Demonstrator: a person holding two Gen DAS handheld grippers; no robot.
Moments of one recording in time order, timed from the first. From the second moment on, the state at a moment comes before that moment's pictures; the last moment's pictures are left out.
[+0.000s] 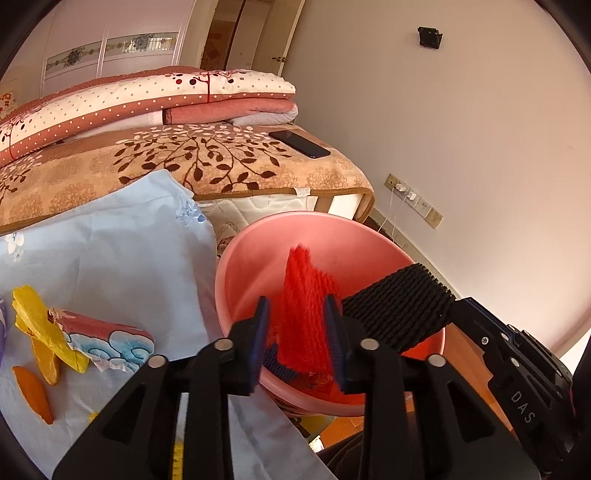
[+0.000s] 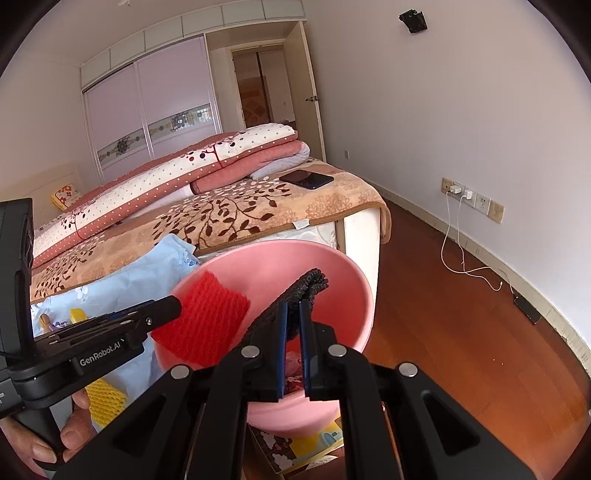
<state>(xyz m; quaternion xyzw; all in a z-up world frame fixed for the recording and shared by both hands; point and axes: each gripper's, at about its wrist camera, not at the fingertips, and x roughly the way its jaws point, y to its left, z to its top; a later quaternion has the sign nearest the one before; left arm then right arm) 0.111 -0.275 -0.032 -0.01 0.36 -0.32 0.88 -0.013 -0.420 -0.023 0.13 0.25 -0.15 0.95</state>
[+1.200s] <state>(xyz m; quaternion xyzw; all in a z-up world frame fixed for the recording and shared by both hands) 0.095 -0.237 -0.015 -0.02 0.35 -0.30 0.88 -0.023 -0.404 -0.020 0.14 0.25 -0.13 0.95</state>
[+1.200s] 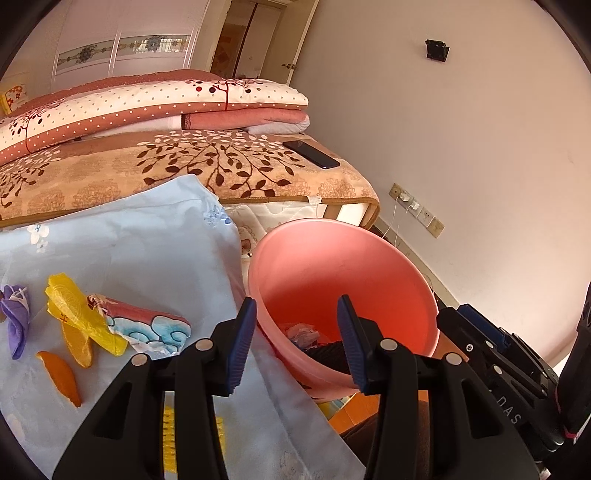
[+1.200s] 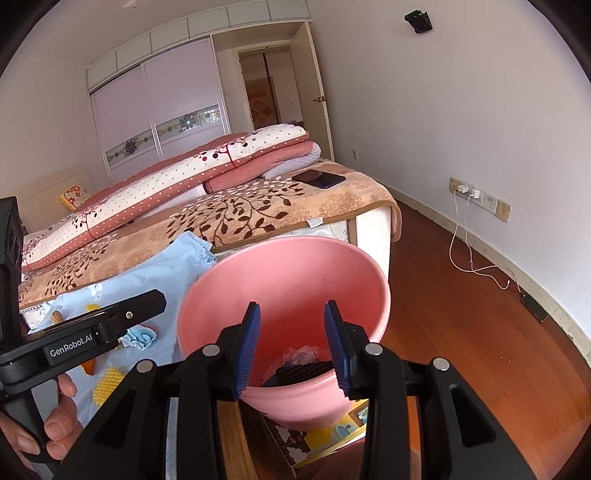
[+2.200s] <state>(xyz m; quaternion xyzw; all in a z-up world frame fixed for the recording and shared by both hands) 0.053 -0.098 -0.018 0.00 0.34 -0.19 0.92 -0.017 -0.280 -0.035 0.07 0.32 0.02 0.95</state>
